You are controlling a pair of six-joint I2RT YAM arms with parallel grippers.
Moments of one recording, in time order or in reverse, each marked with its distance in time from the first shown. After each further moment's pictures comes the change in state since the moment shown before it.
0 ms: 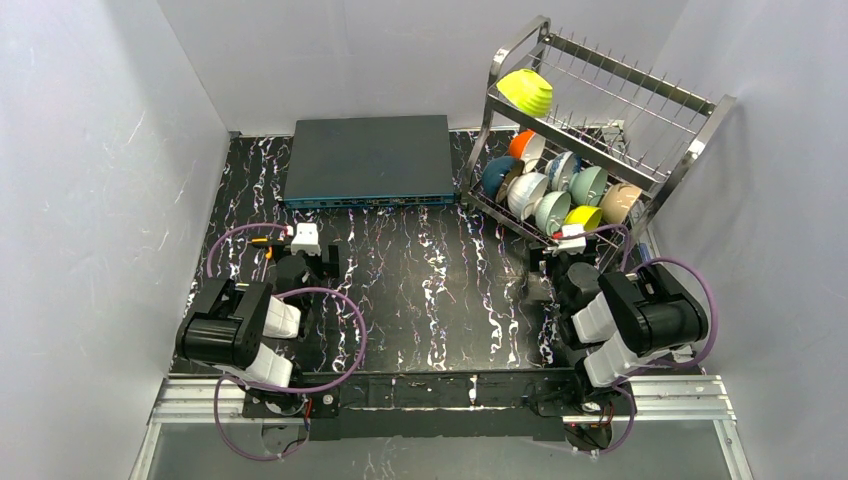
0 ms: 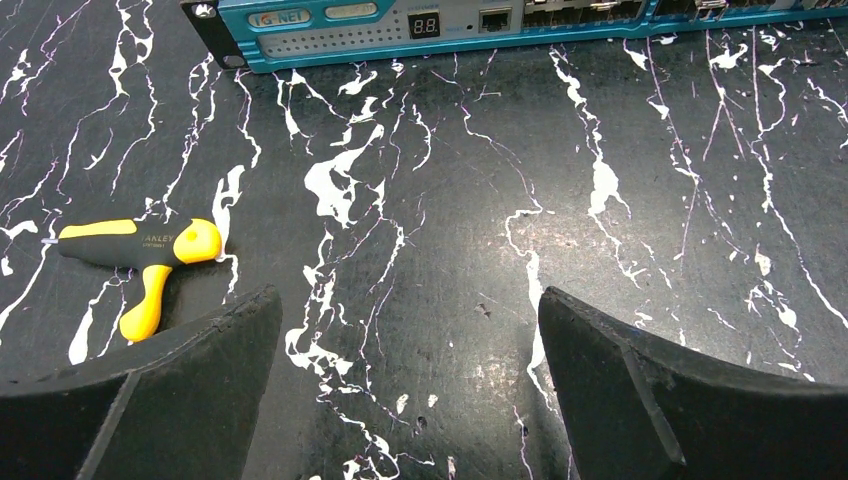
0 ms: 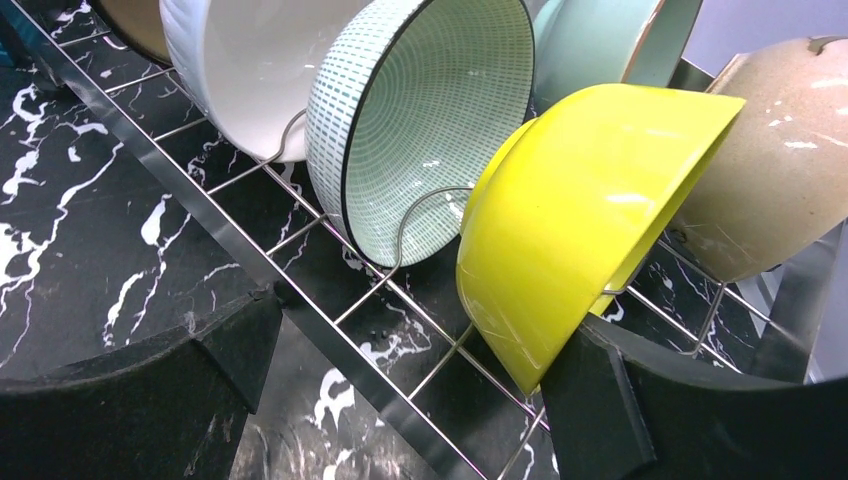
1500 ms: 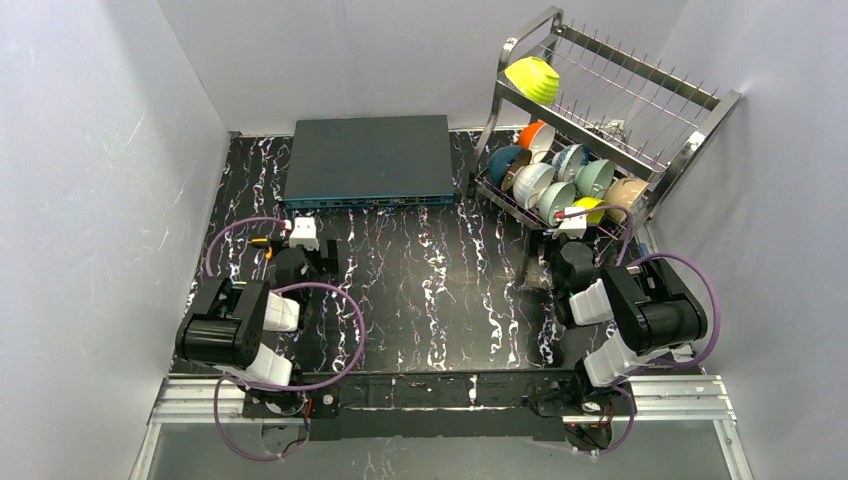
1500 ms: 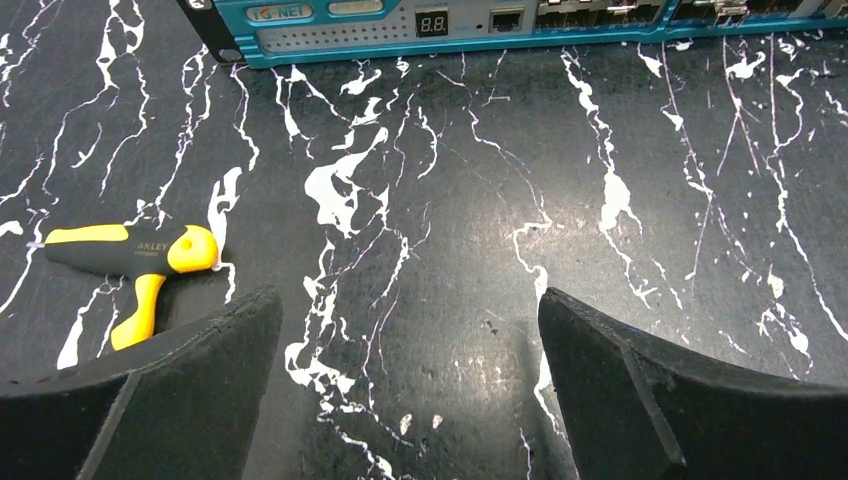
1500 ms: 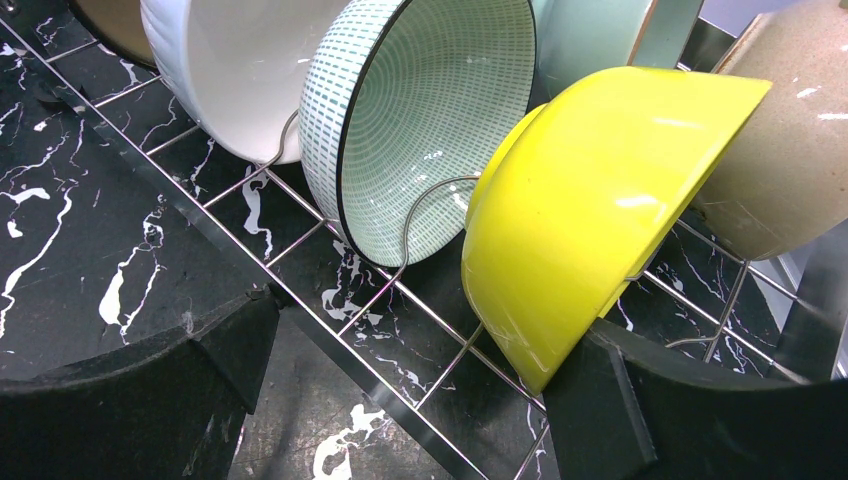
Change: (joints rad) left arm 0.020 -0.002 0.047 -0.079 0.011 -0.023; right arm -0.006 0.009 0.173 -0.236 0.096 0.095
